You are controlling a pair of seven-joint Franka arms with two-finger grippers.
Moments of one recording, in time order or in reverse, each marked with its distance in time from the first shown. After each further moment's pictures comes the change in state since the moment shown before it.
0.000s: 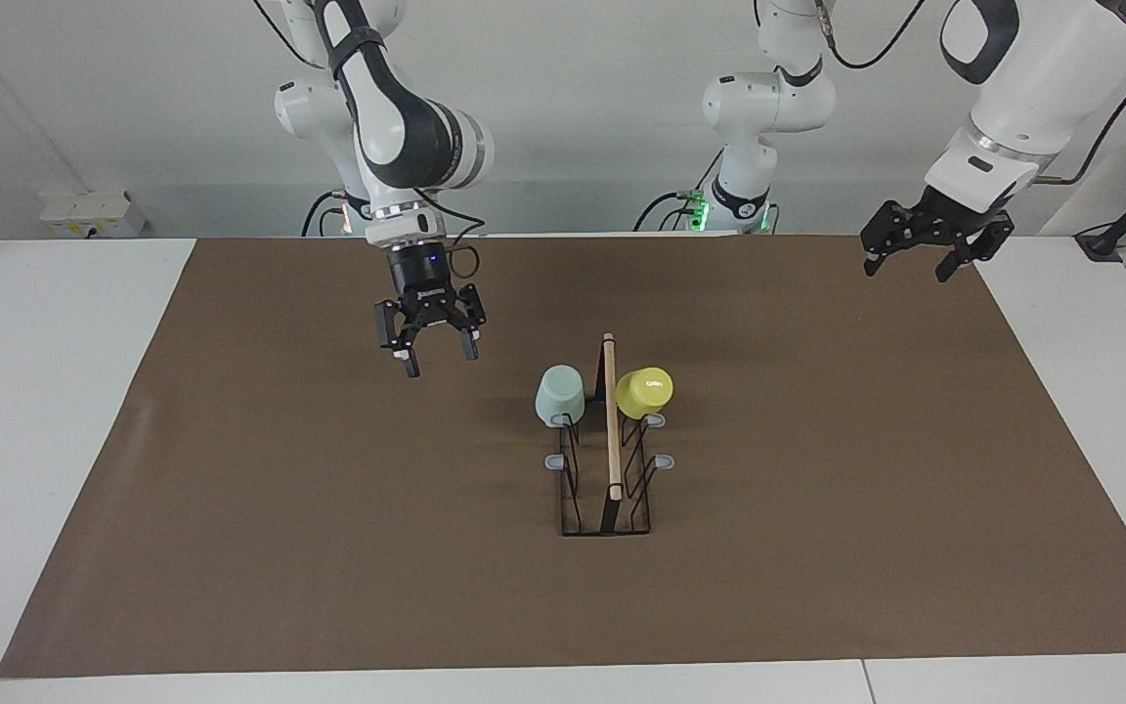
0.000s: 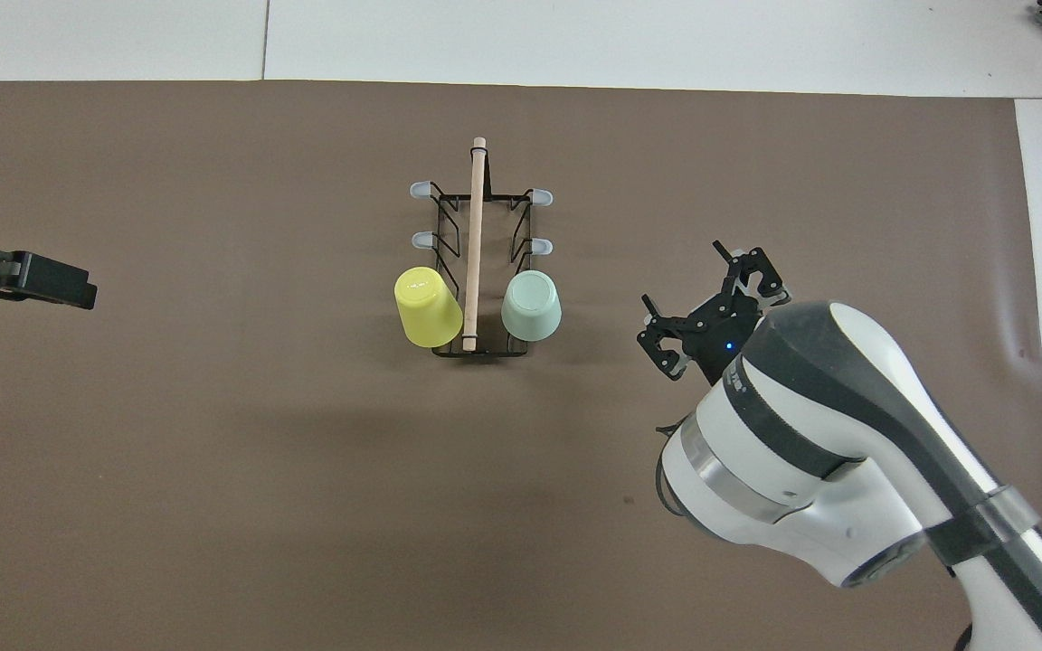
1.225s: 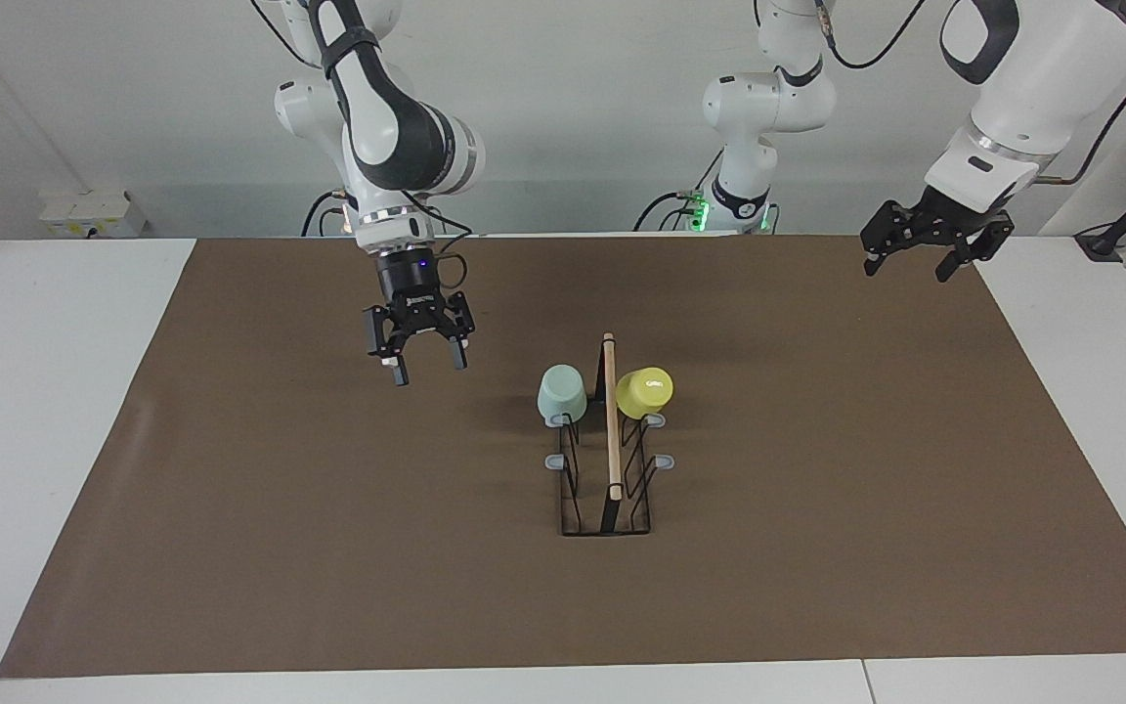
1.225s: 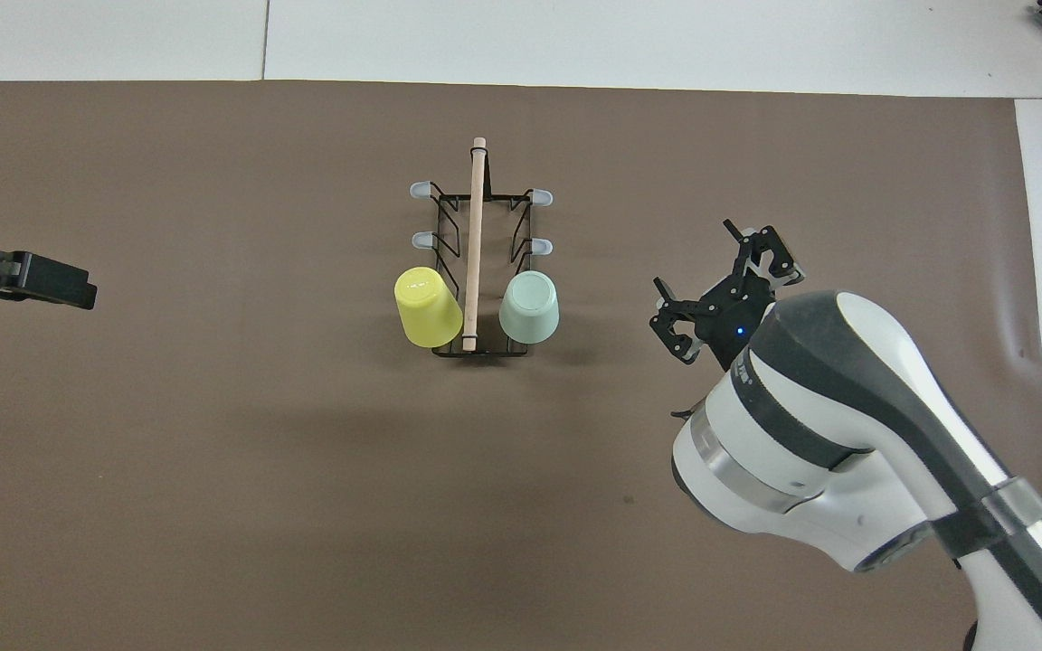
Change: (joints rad) left arm 0.000 0.000 0.000 0.000 0.000 0.000 0.000; right arm -0.017 0.008 0.005 0.008 0.042 -0.016 -0.012
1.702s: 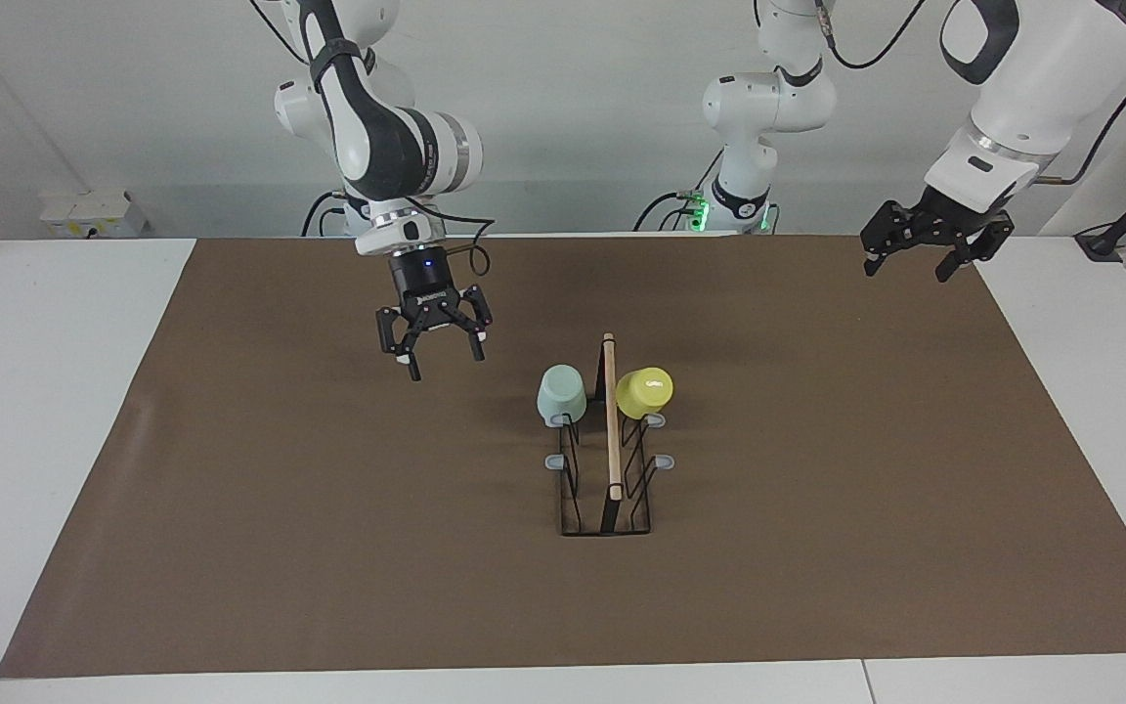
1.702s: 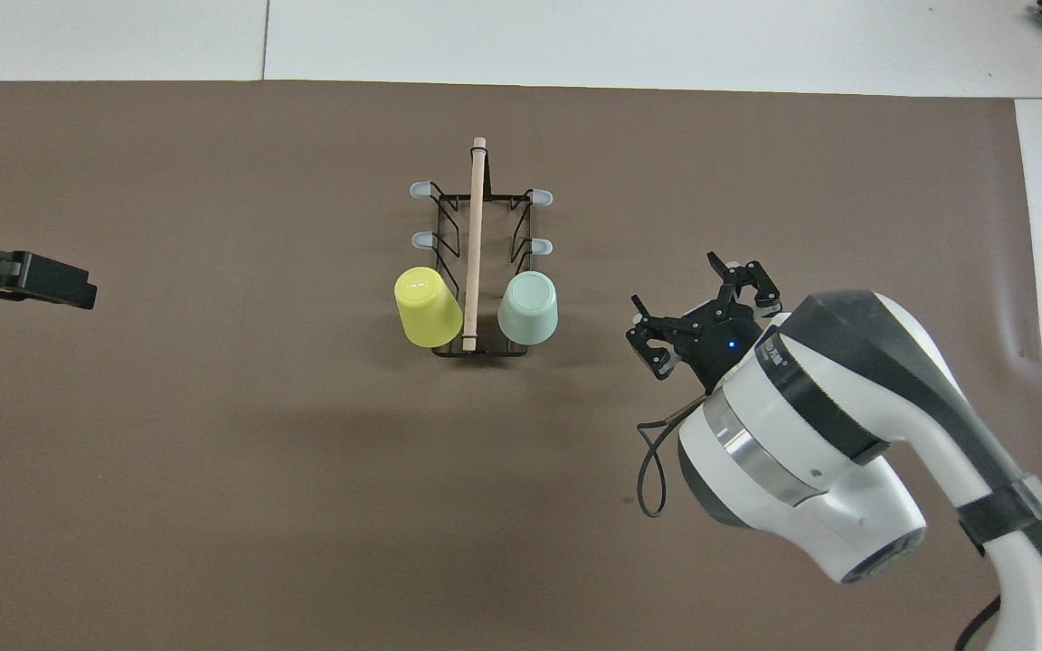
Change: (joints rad) left arm 0.000 0.000 0.000 0.000 0.000 0.000 0.000; right arm -0.007 0.000 0.000 0.013 0.160 0.000 0.038
